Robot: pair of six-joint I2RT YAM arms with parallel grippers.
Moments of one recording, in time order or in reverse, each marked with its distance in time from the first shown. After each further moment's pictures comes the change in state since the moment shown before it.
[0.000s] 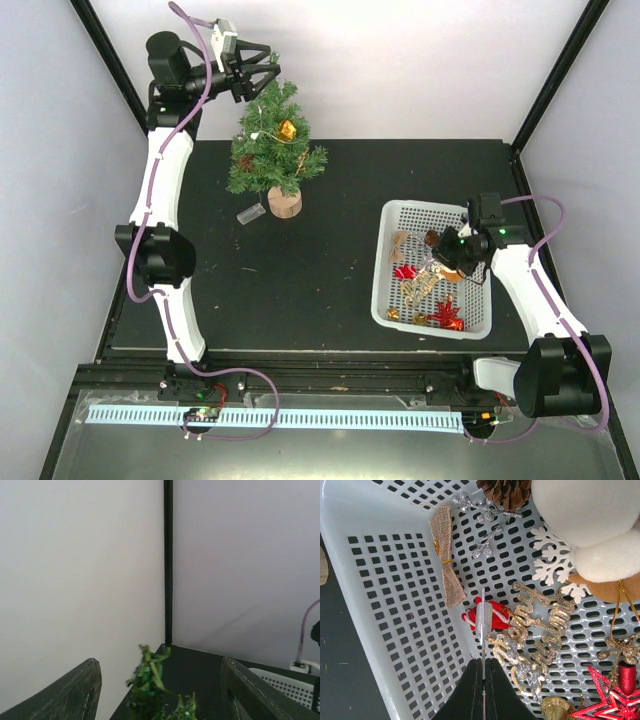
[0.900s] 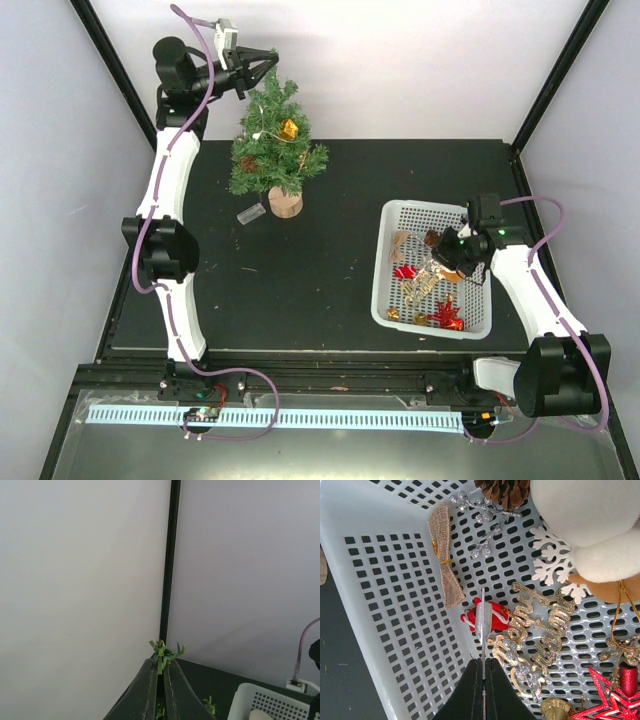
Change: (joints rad) left arm -0.003 0.061 -0.002 0.168 -0.021 -0.181; right arm 0.000 0.001 -0.011 0.012 -0.002 0.005
